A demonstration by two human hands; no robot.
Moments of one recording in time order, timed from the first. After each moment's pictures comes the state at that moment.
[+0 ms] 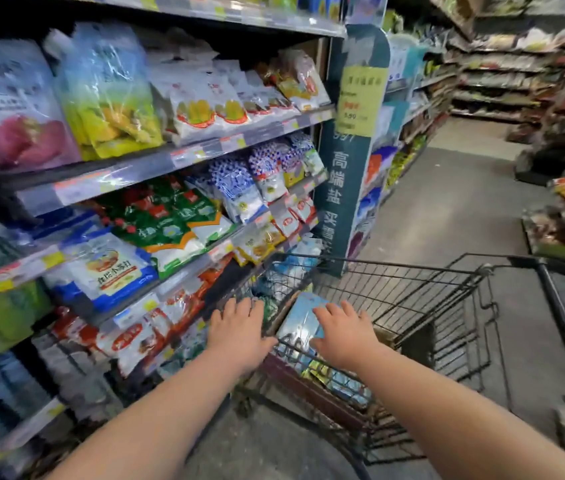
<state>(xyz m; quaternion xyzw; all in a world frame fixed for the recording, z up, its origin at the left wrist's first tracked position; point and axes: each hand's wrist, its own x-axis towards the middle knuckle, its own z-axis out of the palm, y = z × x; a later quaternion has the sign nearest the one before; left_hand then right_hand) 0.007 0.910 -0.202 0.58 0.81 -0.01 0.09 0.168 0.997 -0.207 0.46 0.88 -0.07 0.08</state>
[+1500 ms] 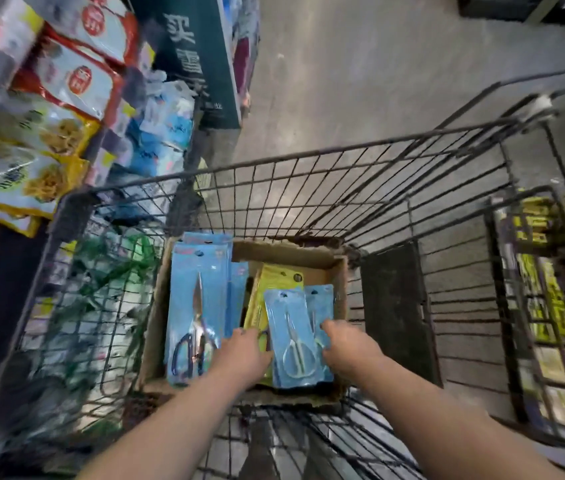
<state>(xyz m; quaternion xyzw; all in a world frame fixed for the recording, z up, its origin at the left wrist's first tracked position) 0.076 1.238 -0.493 0.57 0.67 -0.22 0.41 0.254 1.245 -0.498 0.66 0.59 -0.42 0.22</state>
